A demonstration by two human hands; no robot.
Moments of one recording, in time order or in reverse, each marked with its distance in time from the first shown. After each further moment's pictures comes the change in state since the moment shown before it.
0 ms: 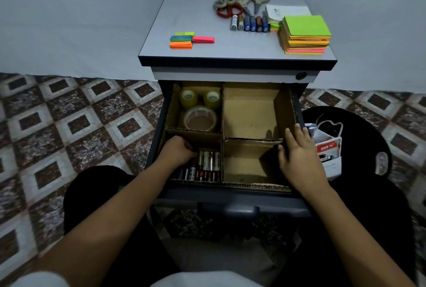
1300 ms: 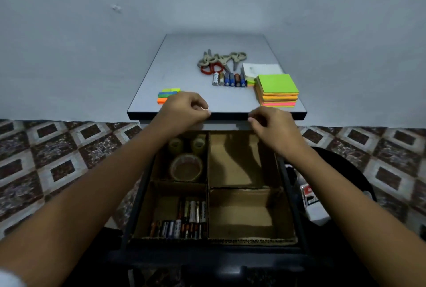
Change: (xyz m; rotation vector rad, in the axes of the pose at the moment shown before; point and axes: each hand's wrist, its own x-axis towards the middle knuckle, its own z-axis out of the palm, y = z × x) left_hand -0.016 0.150 -0.103 -0.015 0.342 0.602; right_hand 0.109 -0.056 -0.108 0.301 0.083 -0.177
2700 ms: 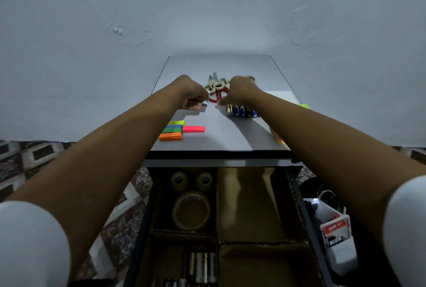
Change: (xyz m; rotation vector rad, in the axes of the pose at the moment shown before) left_hand 0.165 -0.009 -0.020 -0.330 -0.147 -0.545; right_hand 0.202 -0.042 0.030 -0.315 -0.235 -0.032
